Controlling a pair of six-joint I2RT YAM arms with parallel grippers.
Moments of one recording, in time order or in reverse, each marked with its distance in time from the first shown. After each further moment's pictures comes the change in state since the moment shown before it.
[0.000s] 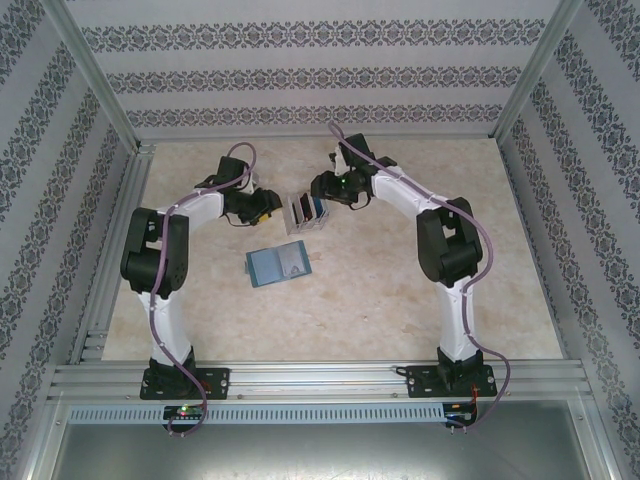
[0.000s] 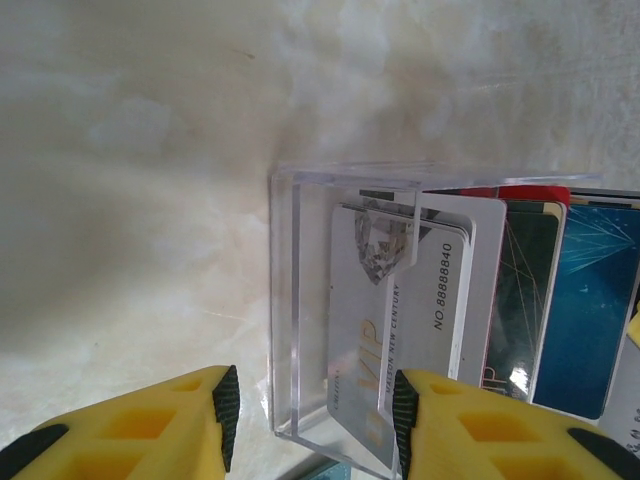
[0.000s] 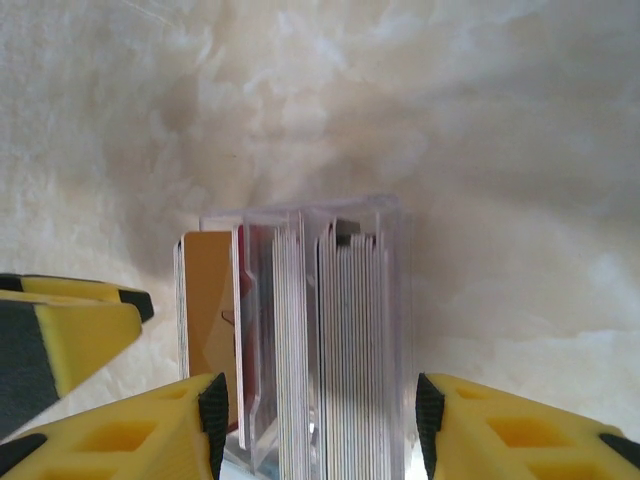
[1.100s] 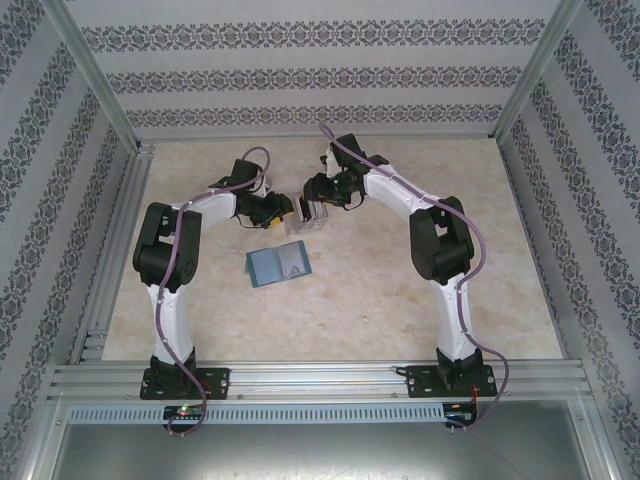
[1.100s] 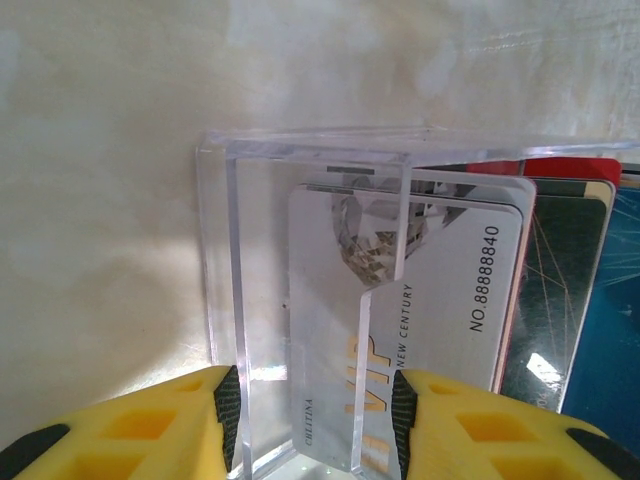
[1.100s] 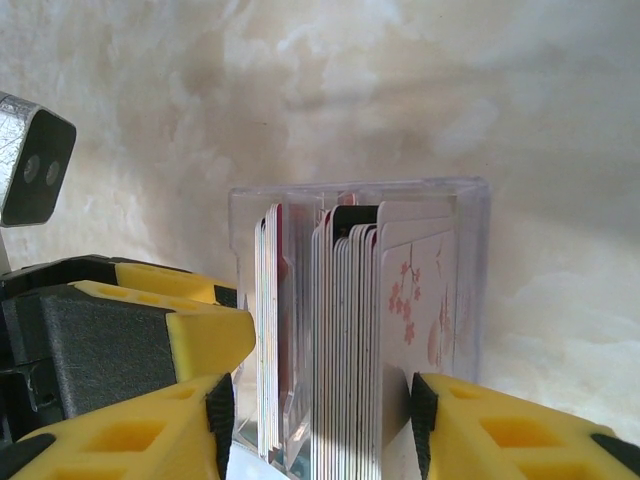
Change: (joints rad) left arm -0.052 0.077 0.044 0.010 0.024 -0.019; right arm 0.035 0.042 0.067 -0.065 -0.035 -0.007
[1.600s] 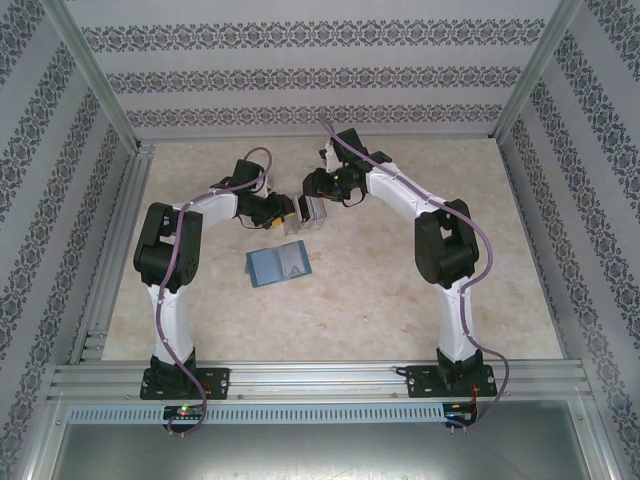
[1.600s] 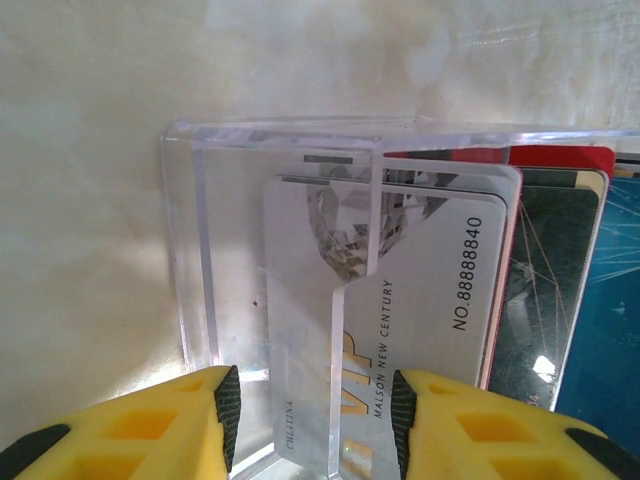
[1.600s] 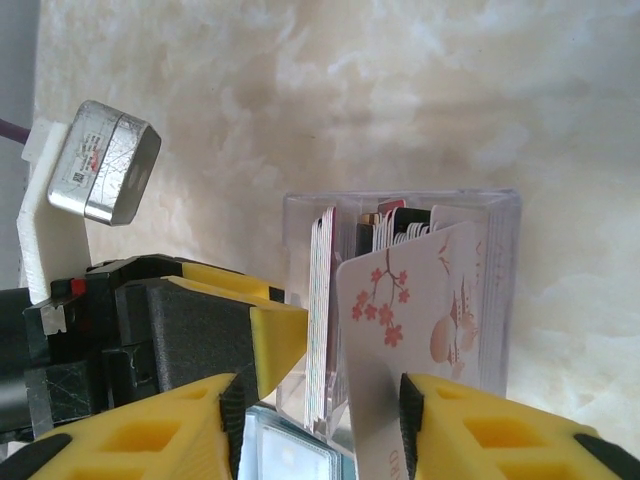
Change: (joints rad) left arm -0.010 0.000 0.000 0.000 0.000 0.000; right arm 0.006 -0.049 0.003 -0.005 -0.003 0.000
